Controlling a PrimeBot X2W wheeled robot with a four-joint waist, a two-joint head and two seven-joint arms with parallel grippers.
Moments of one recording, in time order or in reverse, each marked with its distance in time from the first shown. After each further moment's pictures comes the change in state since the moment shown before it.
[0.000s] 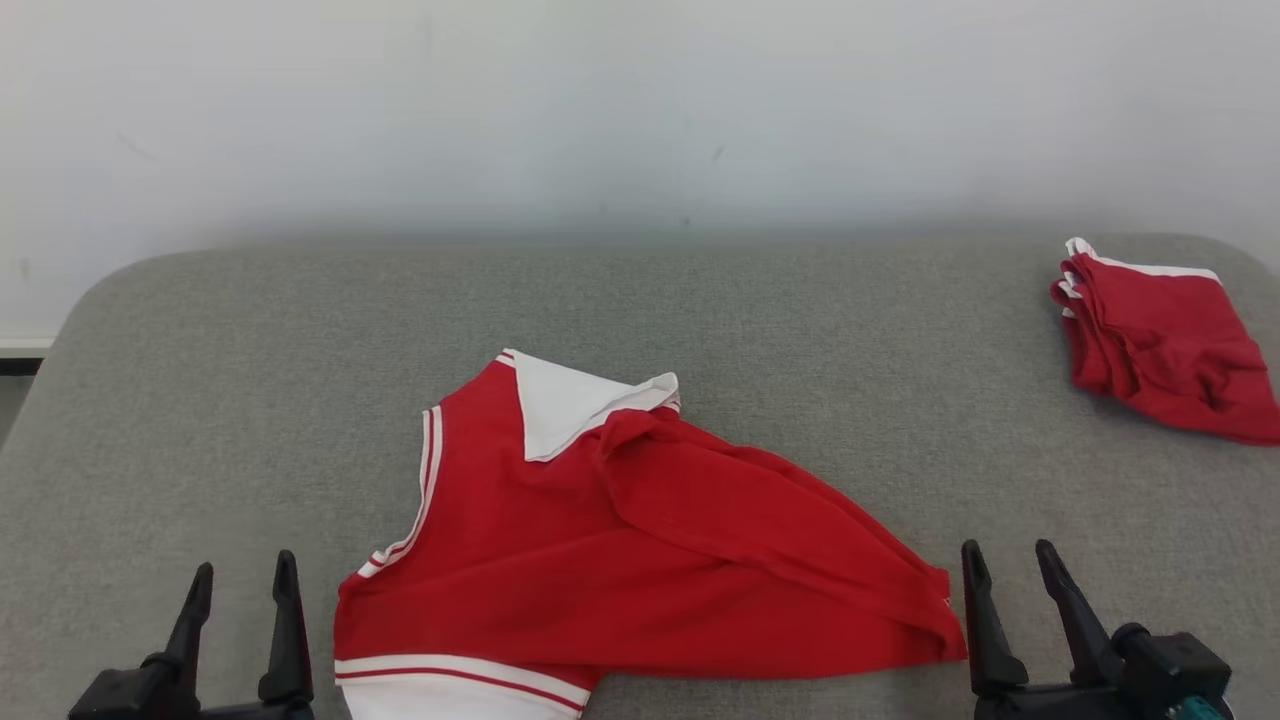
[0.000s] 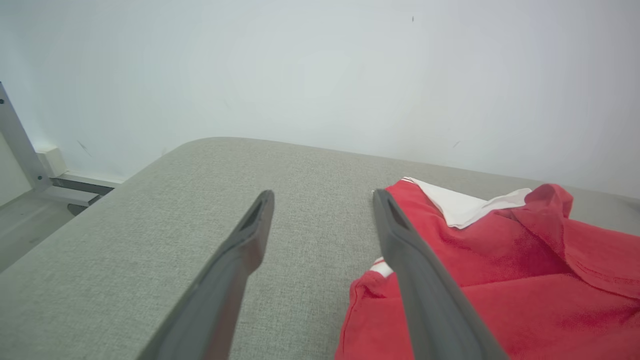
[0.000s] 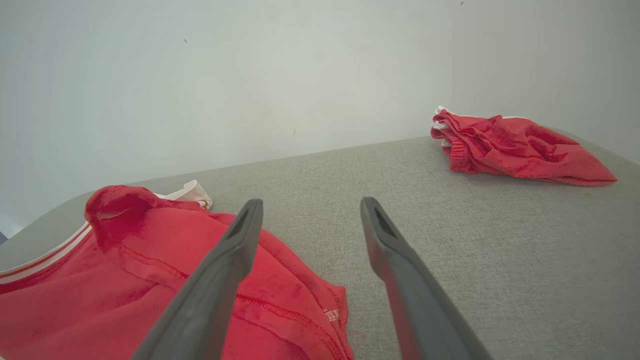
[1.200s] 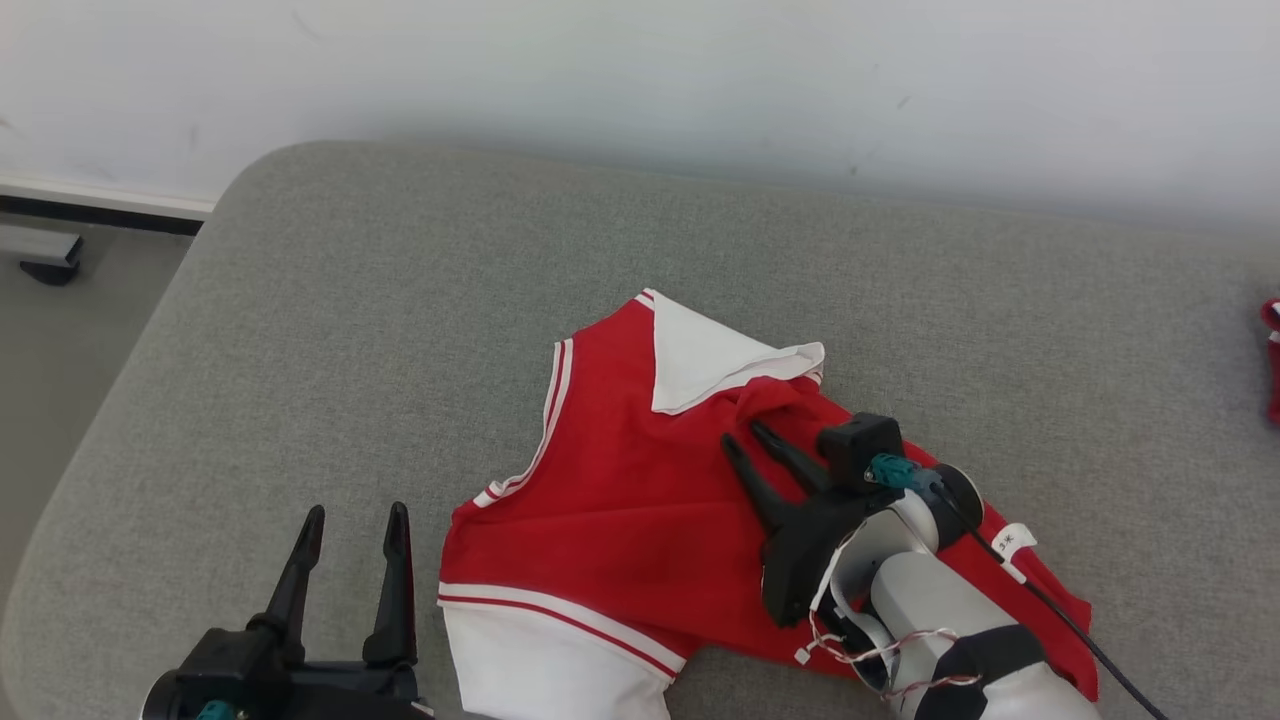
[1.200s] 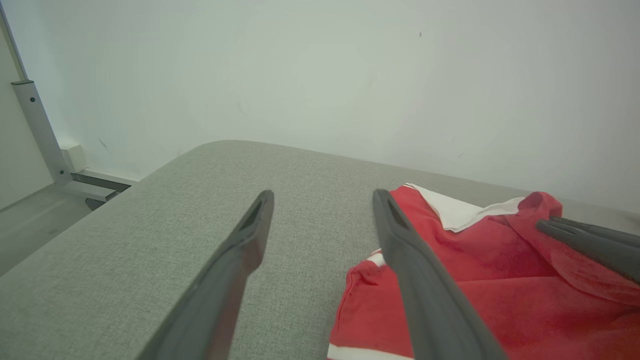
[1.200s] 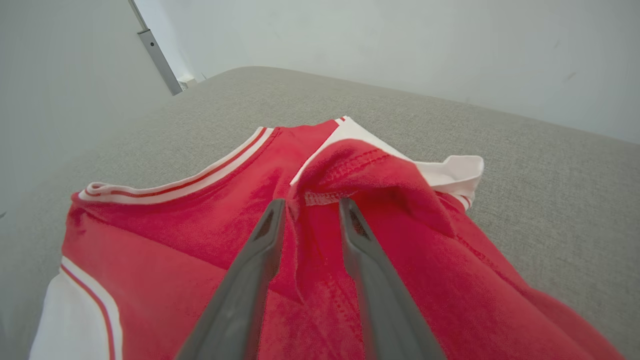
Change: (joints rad) left arm -0.005 -0.075 -0.116 -0.141 0.041 0.000 0.000; right arm -0.670 0.015 0.555 0.681 0.147 0.000 0.082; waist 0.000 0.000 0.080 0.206
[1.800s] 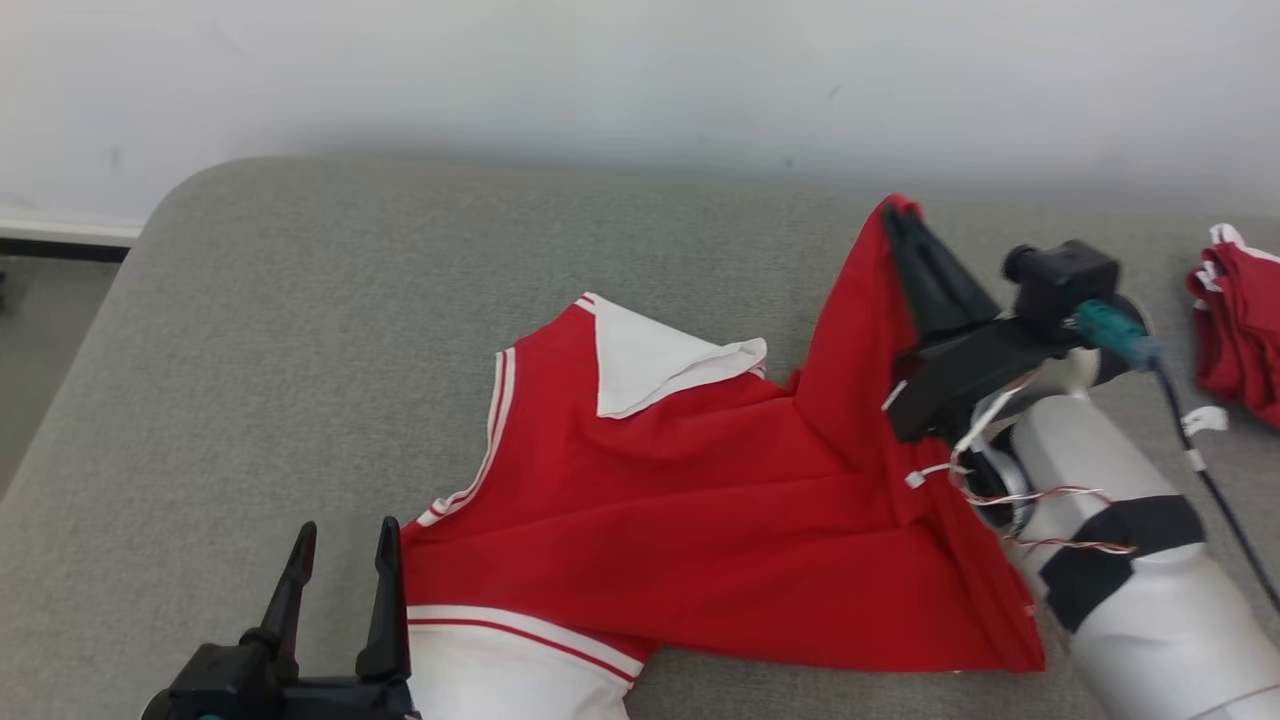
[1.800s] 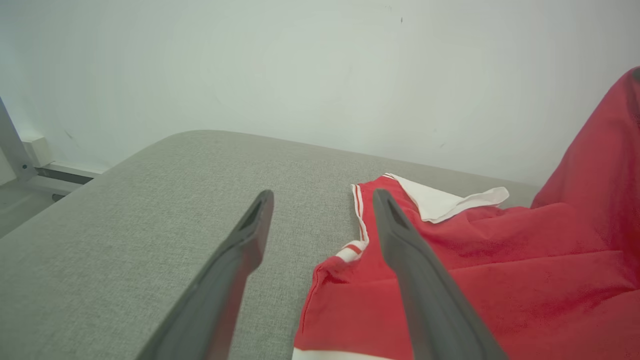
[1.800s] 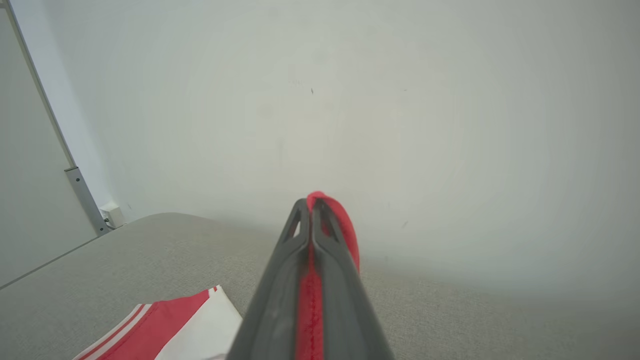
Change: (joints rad) left arm 0.015 -0.006 0.020 0.002 -0.004 0.000 0.000; right arm -0.149 -0.144 -0.141 -0.114 0.031 0.000 -0.118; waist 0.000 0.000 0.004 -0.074
